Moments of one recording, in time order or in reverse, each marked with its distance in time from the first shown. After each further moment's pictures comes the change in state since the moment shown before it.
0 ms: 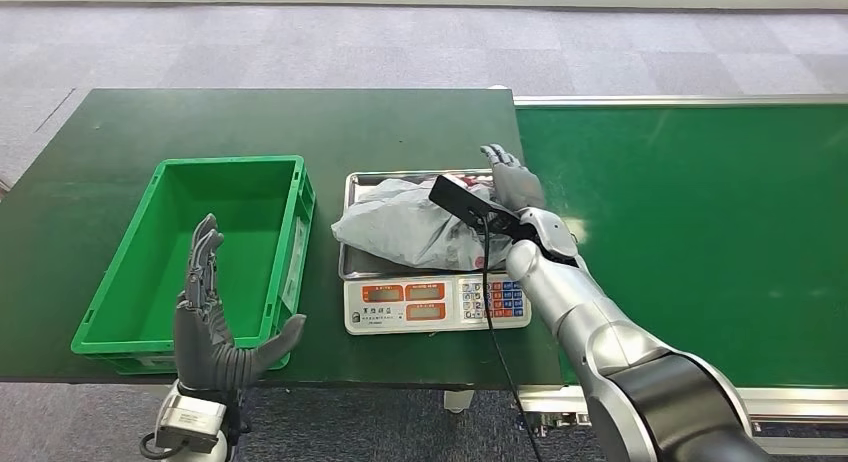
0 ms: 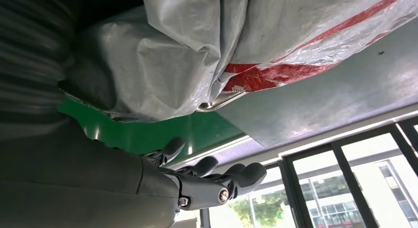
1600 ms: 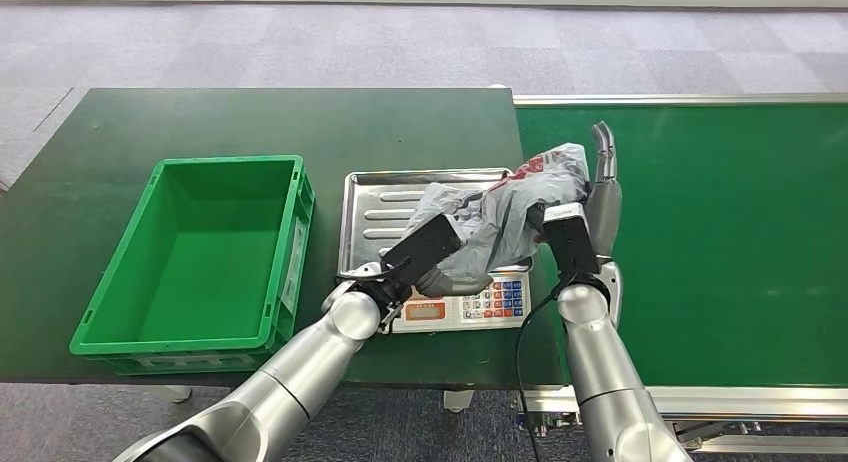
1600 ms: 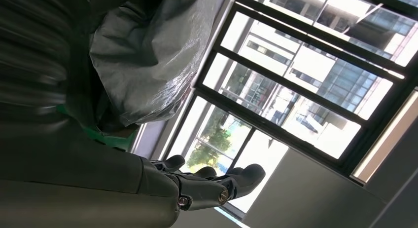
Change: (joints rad) left arm -0.740 -0.228 -0.406 1.019 0.259 -0.265 0.430; right arm 0.413 -0.015 -0.234 -0.659 -0.520 -0.196 -0.540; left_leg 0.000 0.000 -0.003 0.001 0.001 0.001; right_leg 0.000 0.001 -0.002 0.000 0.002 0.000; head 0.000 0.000
